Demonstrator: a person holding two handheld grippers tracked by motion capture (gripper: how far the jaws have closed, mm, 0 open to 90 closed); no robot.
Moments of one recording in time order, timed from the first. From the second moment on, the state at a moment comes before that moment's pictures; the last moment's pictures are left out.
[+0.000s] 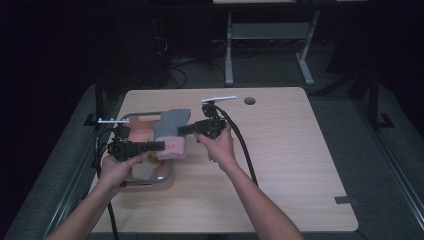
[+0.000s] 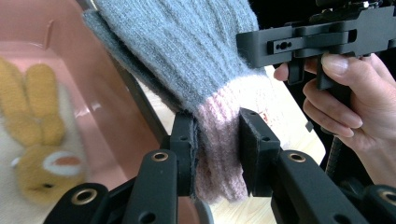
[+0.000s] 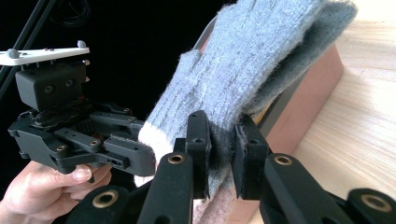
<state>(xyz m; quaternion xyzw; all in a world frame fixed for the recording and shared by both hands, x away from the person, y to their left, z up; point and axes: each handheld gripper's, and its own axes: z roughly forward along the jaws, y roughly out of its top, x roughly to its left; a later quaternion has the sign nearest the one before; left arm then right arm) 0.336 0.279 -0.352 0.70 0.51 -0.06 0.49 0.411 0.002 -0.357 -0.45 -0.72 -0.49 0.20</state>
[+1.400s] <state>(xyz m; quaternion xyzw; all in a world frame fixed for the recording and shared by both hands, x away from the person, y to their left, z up) 0.325 0.335 -0.357 0.69 0.54 -0.04 0.47 0.423 0.064 -0.365 -0.42 -0.74 -0.48 0.23</state>
